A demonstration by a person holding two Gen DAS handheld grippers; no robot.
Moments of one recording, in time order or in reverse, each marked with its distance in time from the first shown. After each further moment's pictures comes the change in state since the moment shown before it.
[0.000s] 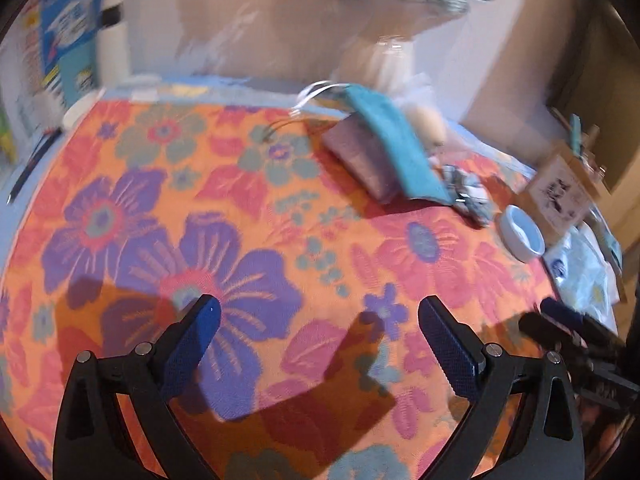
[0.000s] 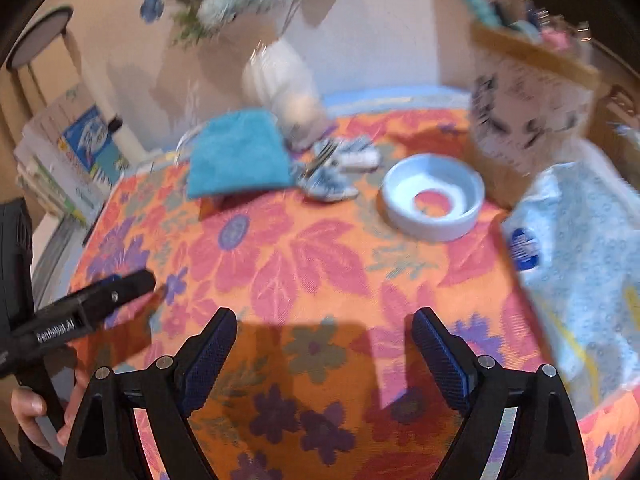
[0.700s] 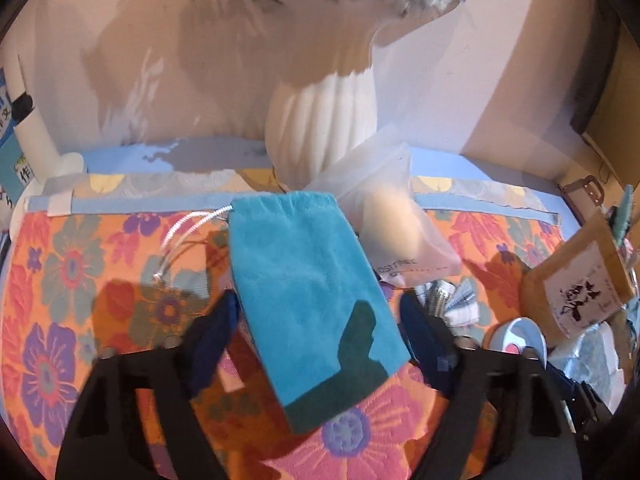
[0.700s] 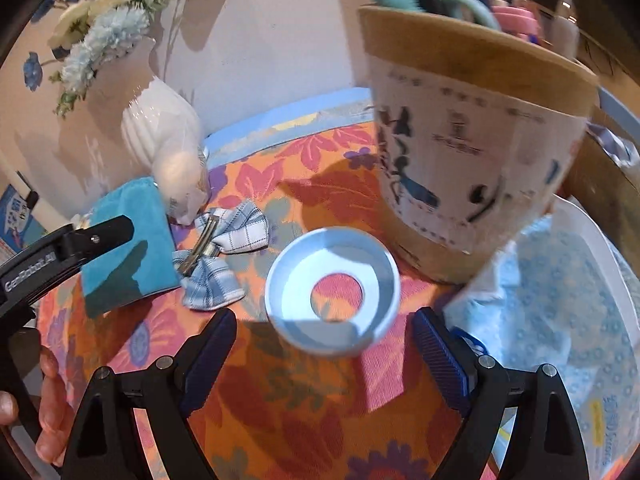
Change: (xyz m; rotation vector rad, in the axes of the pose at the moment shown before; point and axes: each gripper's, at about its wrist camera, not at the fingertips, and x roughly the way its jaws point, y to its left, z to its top) left arm 0.075 -0.063 0.107 0.034 0.014 0.085; right arm 0.030 -0.054 0.064 0.193 0.014 -0.189
